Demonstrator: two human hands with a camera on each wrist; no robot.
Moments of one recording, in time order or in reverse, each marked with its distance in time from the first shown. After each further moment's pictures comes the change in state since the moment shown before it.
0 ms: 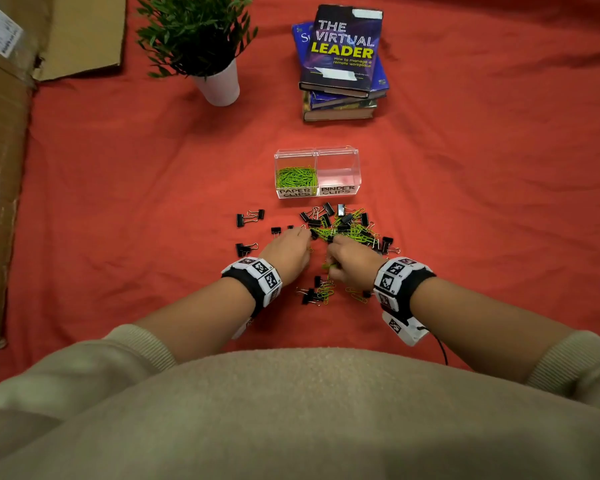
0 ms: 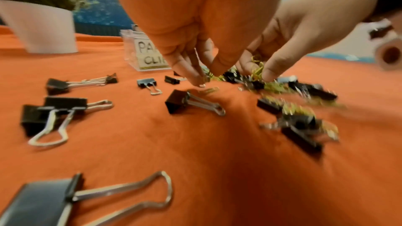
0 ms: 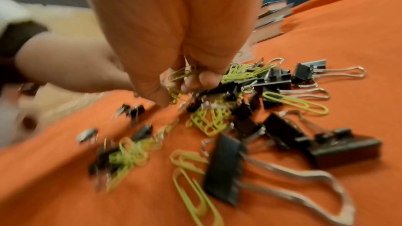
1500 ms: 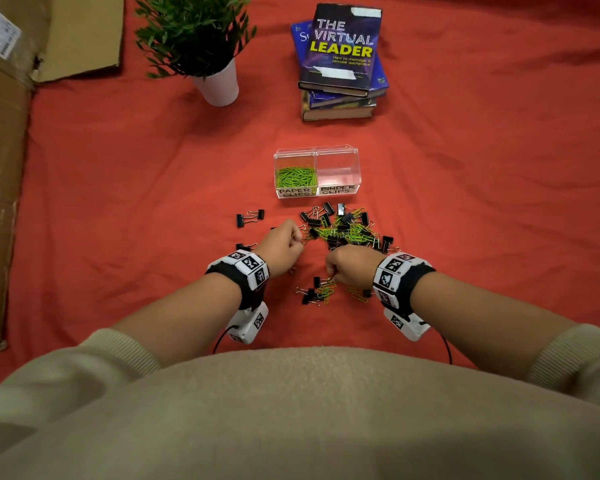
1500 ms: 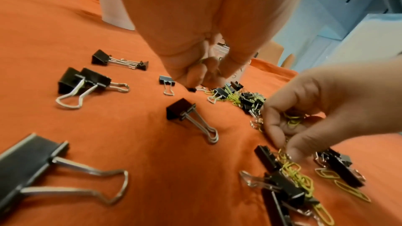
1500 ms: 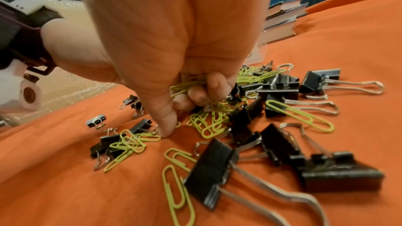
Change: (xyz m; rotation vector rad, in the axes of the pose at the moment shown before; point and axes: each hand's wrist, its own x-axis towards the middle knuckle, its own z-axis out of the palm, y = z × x) left_hand 0.001 -0.012 -0.010 -0.439 -0.006 -0.255; right_hand 0.000 -0.005 -0.010 -0.096 -0.220 0.034
